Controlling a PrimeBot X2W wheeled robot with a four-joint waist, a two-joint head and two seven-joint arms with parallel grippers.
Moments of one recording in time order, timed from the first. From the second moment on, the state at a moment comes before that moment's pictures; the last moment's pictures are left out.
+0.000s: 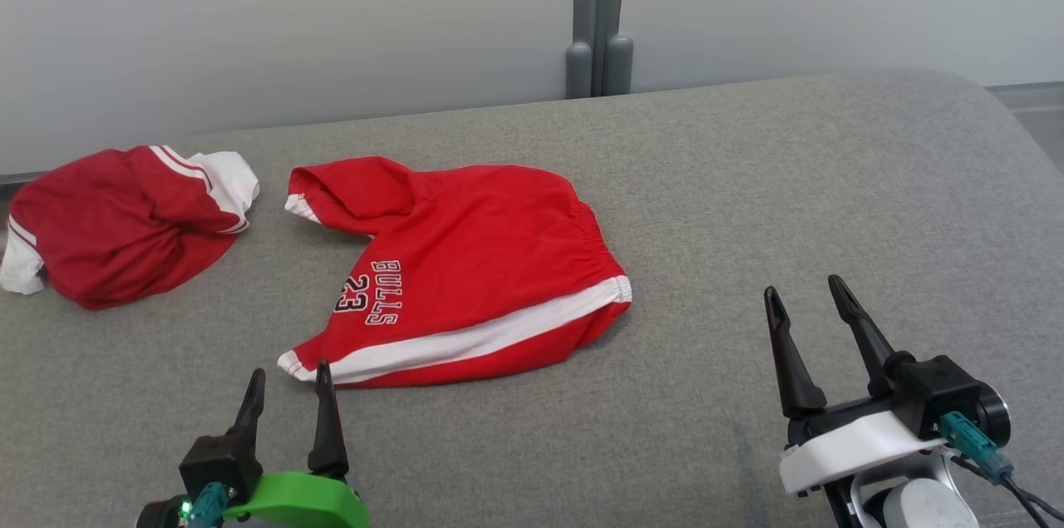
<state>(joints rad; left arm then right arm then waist) -0.01 0.05 -0.10 0.31 -0.26 0.05 -0.26 -0.02 -0.05 0.06 0.10 0.11 0.13 -0.26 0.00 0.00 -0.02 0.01</state>
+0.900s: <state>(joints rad) -0.06 0.05 -0.18 0.27 -0.26 0.05 -0.26 -0.38 -0.12 0.21 0.64 0.35 0.13 -0.21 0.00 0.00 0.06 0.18</state>
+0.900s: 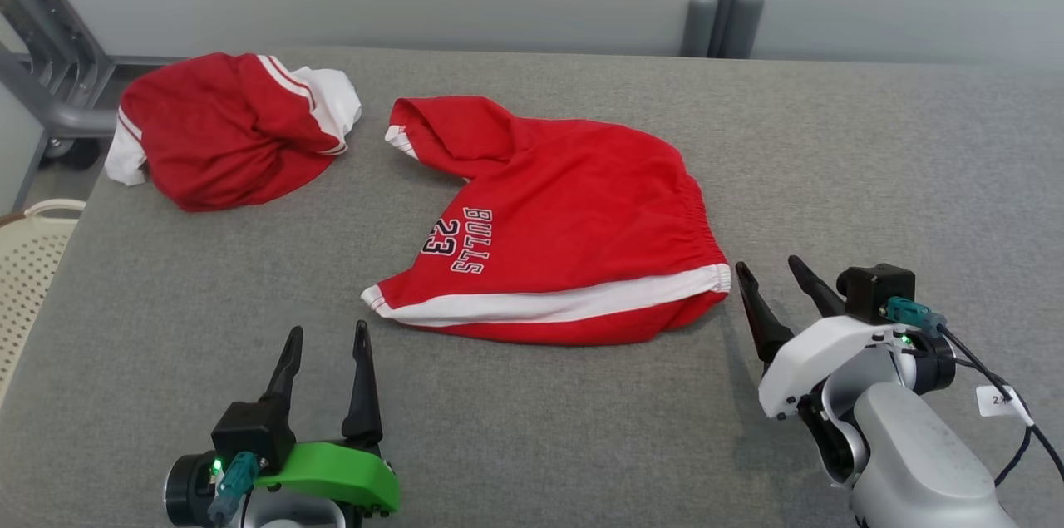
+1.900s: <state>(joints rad) -0.09 0.05 -0.19 0.28 -0.27 0.07 -0.26 -0.56 -0.29 0.60 0.81 0.73 0.13 -0.18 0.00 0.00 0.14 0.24</state>
